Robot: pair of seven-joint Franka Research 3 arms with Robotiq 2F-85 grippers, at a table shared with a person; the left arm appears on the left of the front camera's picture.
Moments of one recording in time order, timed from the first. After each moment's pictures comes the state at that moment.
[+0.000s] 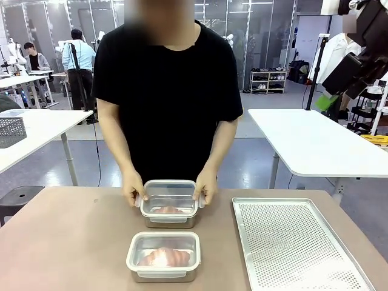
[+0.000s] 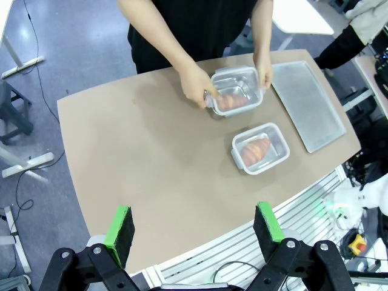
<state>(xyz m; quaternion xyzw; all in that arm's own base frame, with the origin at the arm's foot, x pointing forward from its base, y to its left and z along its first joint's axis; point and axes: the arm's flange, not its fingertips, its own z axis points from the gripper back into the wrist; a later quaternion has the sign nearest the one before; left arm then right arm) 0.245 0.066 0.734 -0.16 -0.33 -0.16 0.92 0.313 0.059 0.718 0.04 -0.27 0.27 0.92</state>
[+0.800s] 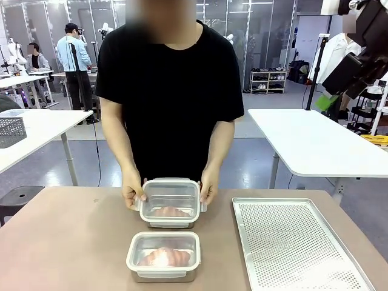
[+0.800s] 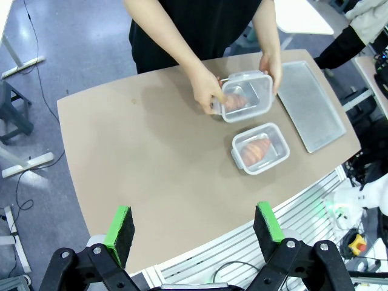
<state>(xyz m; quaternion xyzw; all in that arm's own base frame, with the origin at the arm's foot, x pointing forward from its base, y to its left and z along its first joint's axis) 0.245 0.066 0.734 -0.16 -0.33 -0.16 0.92 0.313 0.059 0.718 0.04 -0.27 0.27 0.92</state>
